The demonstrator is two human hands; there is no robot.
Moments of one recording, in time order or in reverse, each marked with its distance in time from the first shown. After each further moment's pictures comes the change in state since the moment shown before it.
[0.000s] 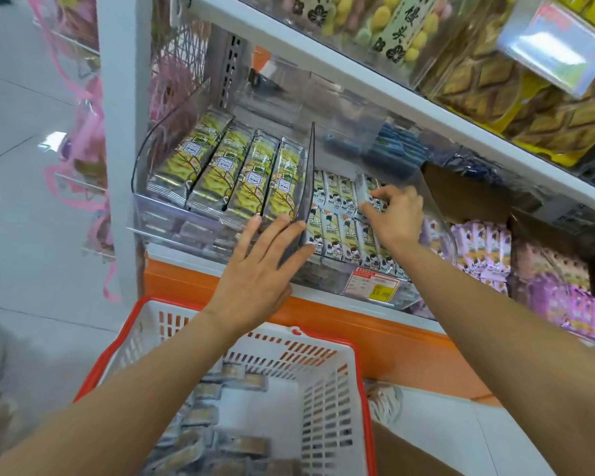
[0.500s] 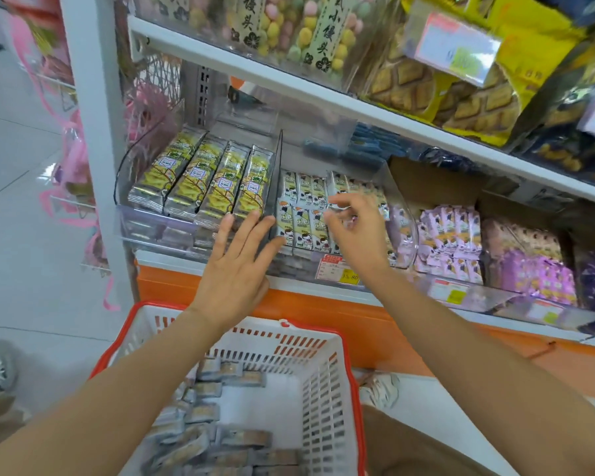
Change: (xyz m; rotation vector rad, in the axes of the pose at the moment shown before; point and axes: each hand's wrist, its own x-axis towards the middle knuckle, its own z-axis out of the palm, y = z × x) left_hand 0.004 0.015 -0.026 0.036 -0.132 -0.052; right_hand -0.077 -0.013 -0.040 0.588 -0.027 -0.134
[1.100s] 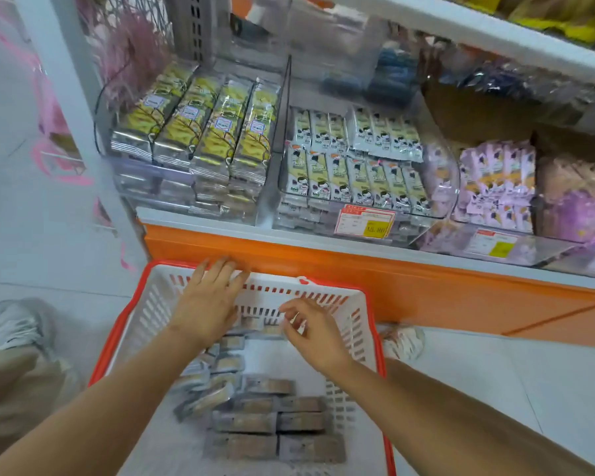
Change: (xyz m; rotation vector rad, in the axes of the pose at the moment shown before) left_hand -0.111 -0.020 0.068 0.010 -0.584 -0.040; right_hand -0.195 0.080 0.097 0.062 -0.560 0.181
